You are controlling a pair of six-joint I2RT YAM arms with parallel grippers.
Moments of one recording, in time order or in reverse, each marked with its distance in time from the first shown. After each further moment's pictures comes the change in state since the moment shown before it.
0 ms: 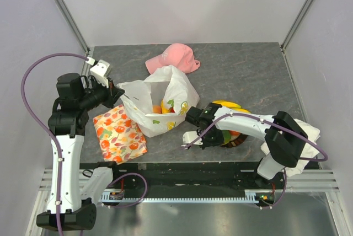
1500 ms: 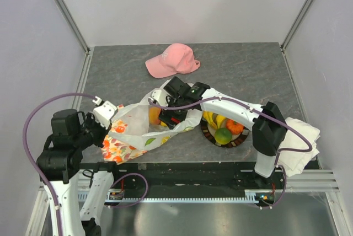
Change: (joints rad) left arm 0.001 -0.269 0.025 -0.537 -0.200 0.355; right arm -0.036 0.209 0.448 0.338 -0.229 0.513
